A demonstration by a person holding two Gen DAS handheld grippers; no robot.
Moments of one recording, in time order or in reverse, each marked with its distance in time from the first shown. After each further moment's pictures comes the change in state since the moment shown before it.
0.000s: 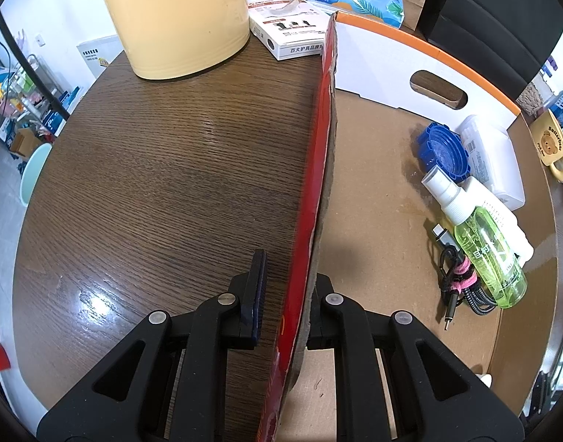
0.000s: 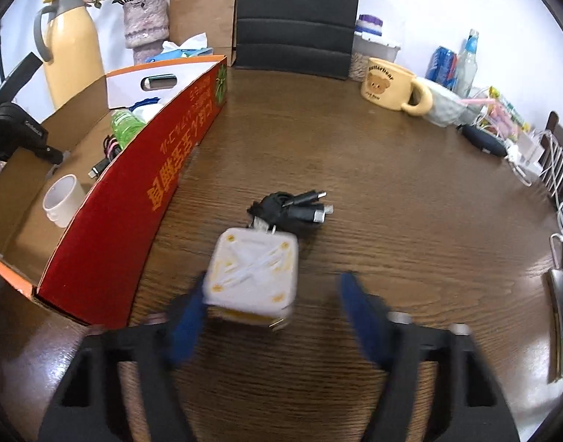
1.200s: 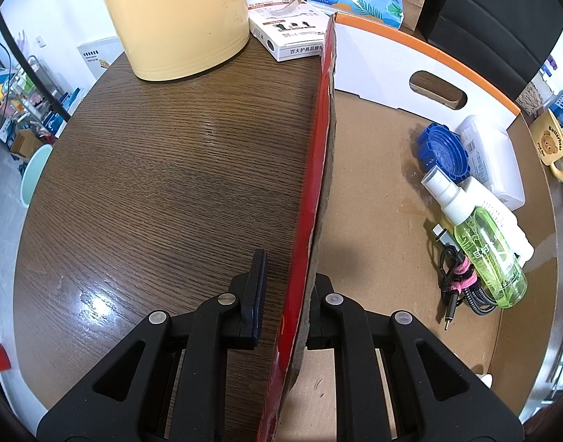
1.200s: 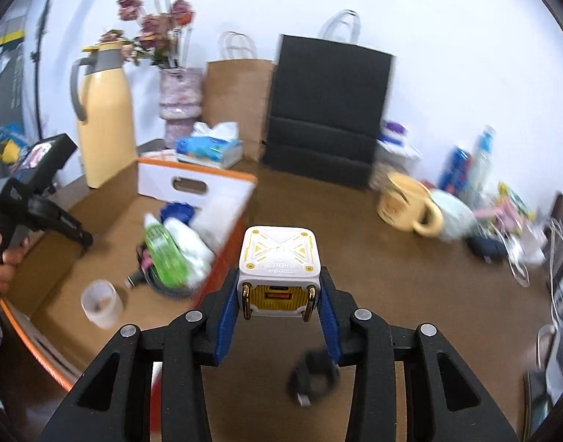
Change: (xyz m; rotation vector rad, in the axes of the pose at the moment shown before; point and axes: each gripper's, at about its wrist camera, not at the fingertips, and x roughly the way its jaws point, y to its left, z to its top) left arm 0.000 0.001 0.000 0.000 -0.001 0.000; right arm -0.043 0.029 0.083 -0.146 -0.300 0.032
